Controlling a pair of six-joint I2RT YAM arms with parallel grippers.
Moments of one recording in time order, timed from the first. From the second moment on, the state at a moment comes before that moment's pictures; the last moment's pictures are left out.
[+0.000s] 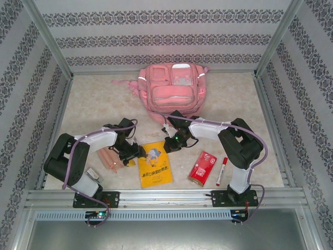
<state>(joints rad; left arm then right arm) -0.40 1.56 0.74 -0.69 0.56 -0.73 0.68 1.85 1.08 -0.56 -0.53 0.31</state>
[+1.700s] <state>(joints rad) -0.38 1.27 0.92 -0.38 0.57 -0.83 0.46 1.46 0.78 -0.22 -0.78 0.52</state>
